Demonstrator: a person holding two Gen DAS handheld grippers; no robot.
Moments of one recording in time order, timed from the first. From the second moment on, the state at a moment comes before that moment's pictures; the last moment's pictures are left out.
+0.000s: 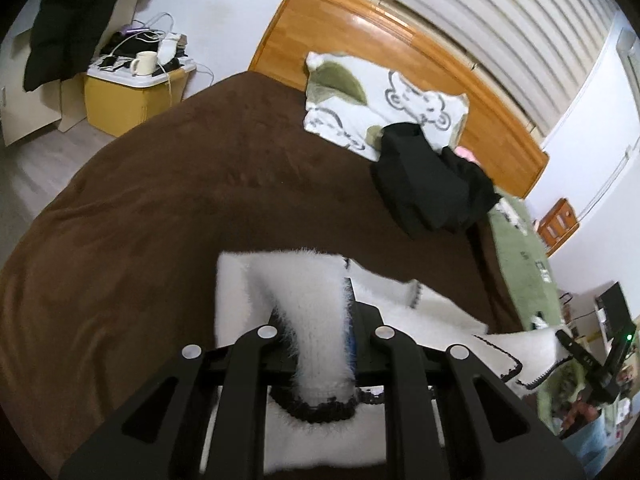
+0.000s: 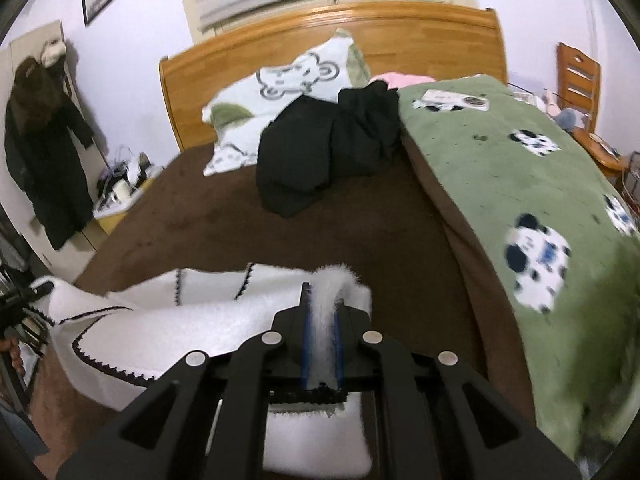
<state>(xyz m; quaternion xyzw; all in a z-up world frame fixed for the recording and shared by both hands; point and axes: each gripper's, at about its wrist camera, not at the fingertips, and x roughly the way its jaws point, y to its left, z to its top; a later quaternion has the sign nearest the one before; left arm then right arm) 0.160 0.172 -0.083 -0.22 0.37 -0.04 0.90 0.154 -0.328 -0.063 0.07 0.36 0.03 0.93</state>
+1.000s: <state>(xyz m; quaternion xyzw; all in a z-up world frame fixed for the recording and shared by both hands) 0.234 0.197 -0.145 -0.24 0.39 -0.01 0.89 0.222 -0.337 -0.140 0.10 0.39 -0.03 0.92</state>
